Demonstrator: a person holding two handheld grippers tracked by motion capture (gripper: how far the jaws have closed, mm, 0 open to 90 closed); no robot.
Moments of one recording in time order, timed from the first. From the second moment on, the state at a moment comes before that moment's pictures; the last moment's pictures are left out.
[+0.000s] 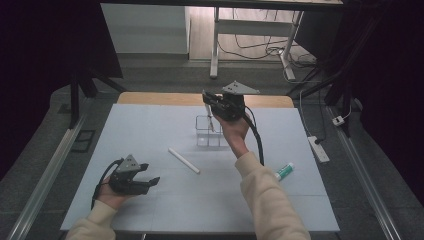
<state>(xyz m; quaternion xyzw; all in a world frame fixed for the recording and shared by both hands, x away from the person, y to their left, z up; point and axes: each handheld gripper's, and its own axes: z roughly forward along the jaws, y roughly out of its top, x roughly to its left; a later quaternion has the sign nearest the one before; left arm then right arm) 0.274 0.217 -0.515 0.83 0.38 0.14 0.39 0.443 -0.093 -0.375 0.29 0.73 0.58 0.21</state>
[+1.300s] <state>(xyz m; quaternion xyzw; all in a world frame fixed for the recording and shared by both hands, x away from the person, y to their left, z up) 0.274 0.218 -0.516 0.83 0.38 0.14 0.38 0.465 -0.079 -0.395 0.30 0.75 0.55 0.19</state>
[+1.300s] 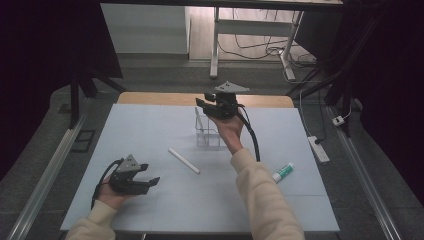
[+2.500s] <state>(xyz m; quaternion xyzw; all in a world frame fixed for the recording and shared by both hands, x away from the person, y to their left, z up) 0.275 0.220 -0.517 0.83 0.38 0.14 0.38 0.394 -0.182 -0.425 0.29 0.81 0.48 0.18</state>
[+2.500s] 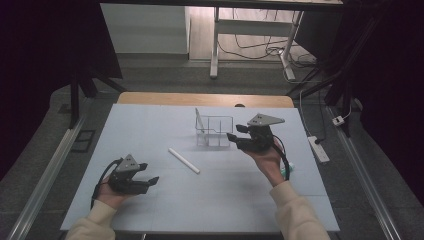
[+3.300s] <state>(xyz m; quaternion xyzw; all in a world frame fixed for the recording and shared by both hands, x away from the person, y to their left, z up) 0.276 0.221 -0.516 0.83 0.39 0.15 0.38 0.351 -0.247 -0.464 0.28 0.83 0.45 0.17</state>
